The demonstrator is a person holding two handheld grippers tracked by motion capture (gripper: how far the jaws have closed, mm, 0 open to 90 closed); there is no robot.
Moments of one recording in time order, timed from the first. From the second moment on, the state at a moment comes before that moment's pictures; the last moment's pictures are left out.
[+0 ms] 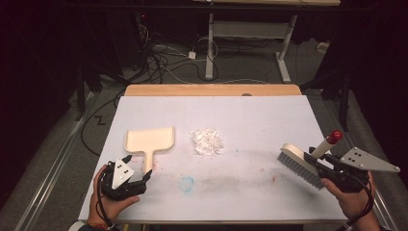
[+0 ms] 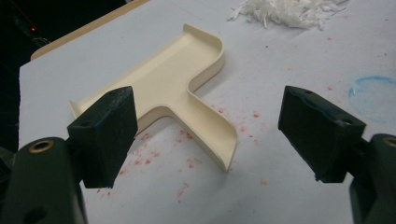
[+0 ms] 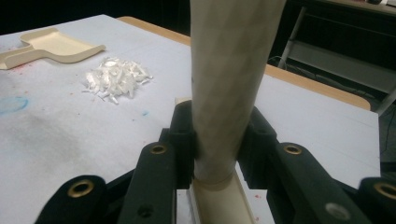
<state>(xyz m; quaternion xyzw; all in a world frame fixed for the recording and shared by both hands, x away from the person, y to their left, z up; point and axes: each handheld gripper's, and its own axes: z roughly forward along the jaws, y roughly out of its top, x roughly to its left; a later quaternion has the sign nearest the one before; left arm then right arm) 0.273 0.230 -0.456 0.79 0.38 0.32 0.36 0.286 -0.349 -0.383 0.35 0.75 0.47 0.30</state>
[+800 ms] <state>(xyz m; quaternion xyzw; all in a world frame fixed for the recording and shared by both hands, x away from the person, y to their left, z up) 0.313 0.213 -0.481 0.75 0.54 0.20 0.32 0.301 -0.333 -0.381 0.34 0.76 0.47 0.30</state>
